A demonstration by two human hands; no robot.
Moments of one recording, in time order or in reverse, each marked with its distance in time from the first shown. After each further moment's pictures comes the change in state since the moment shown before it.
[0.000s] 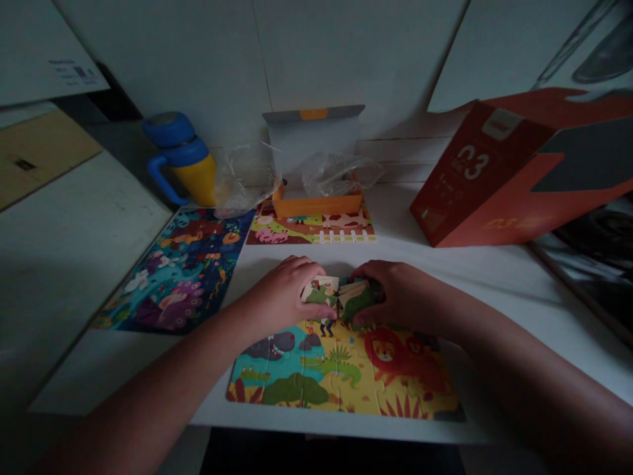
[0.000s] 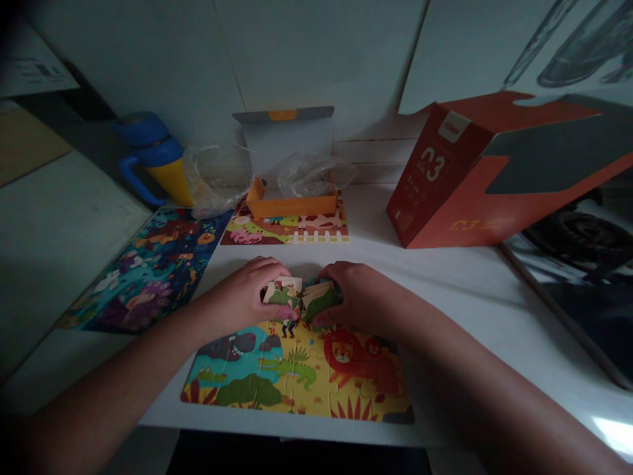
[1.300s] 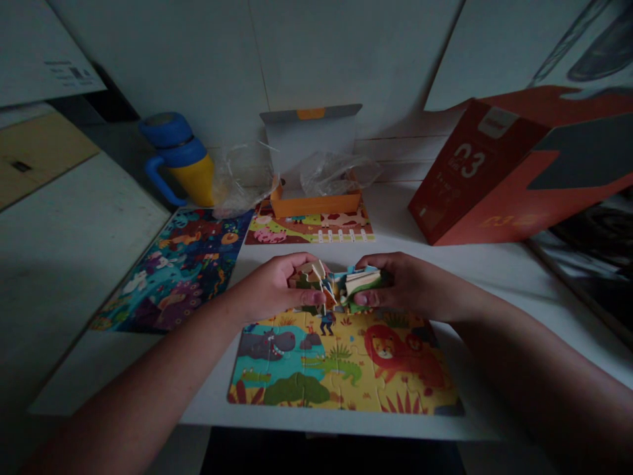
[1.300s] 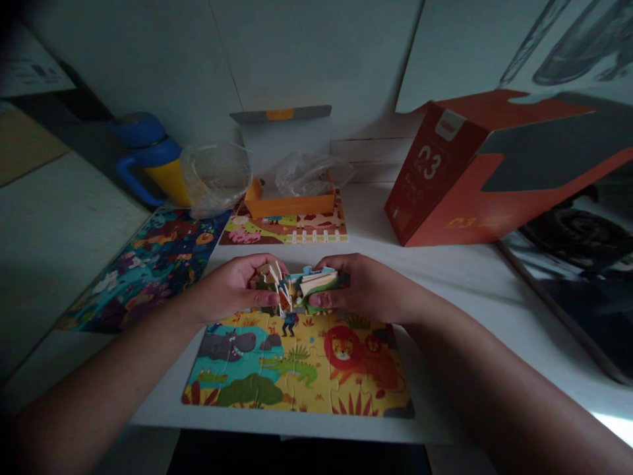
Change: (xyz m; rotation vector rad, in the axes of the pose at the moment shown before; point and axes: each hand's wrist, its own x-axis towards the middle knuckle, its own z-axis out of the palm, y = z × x) left_hand -0.001 -0.005 -0.004 -1.112 -0.119 -0.174; right_hand -0.004 0.012 -0.006 0.589 -0.102 -0.144
